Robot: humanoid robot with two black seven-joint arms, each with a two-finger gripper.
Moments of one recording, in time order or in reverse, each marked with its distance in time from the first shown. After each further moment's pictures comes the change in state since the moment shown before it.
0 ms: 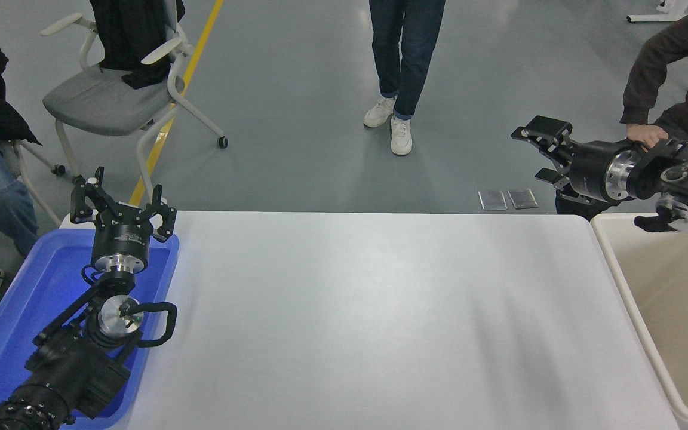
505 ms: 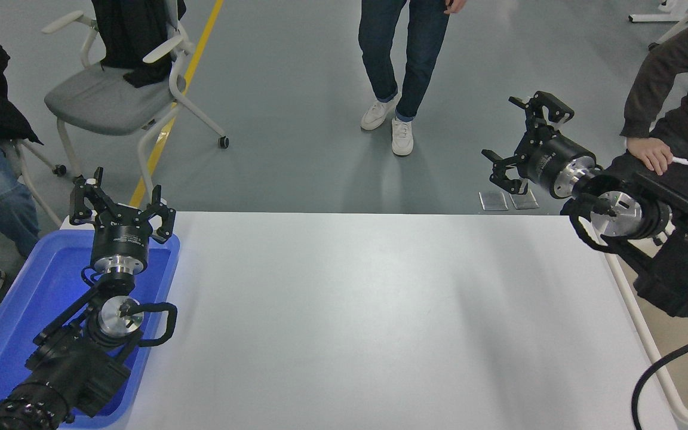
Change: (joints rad) left arm 0.000 0.000 0.000 0.000 -0.001 0.000 -0.002; right arm -0.309 0.288 0.531 -0.239 0.347 0.126 0.003
